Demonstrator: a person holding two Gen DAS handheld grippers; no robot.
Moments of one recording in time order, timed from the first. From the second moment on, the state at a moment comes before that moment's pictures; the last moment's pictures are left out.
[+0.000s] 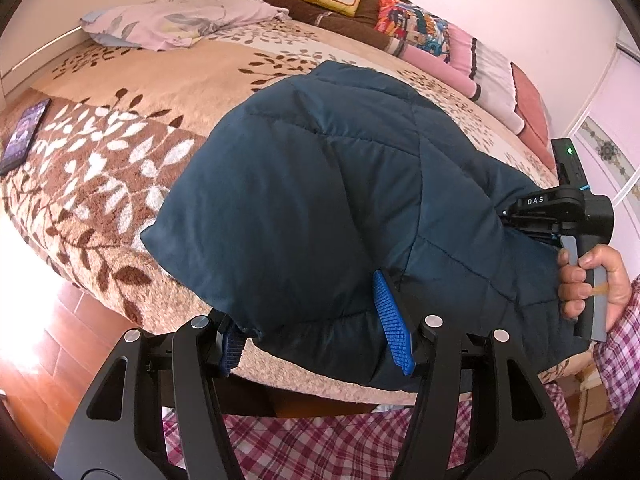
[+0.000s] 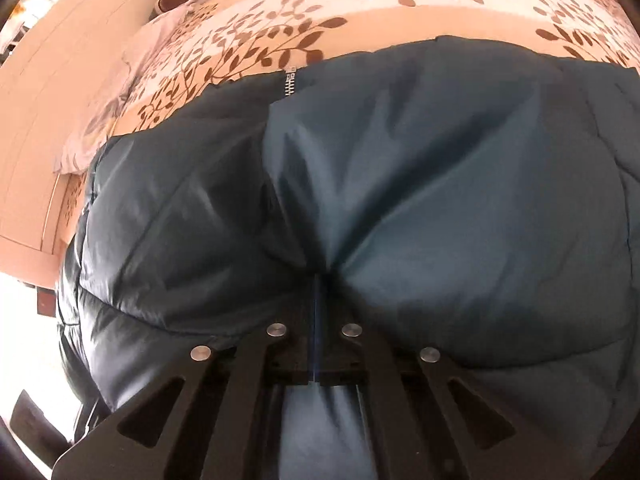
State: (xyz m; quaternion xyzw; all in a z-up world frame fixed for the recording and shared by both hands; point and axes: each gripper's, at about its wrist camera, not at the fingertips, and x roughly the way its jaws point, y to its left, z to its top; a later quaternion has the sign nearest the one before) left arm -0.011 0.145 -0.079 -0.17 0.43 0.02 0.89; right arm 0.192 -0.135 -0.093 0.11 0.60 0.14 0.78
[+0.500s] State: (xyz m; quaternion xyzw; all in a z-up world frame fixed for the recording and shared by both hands) left arm -0.012 0.149 -0.082 -0.18 0.43 0.02 0.88; right arm 0.229 -0.127 -0.052 0.10 0.55 0.11 0.82
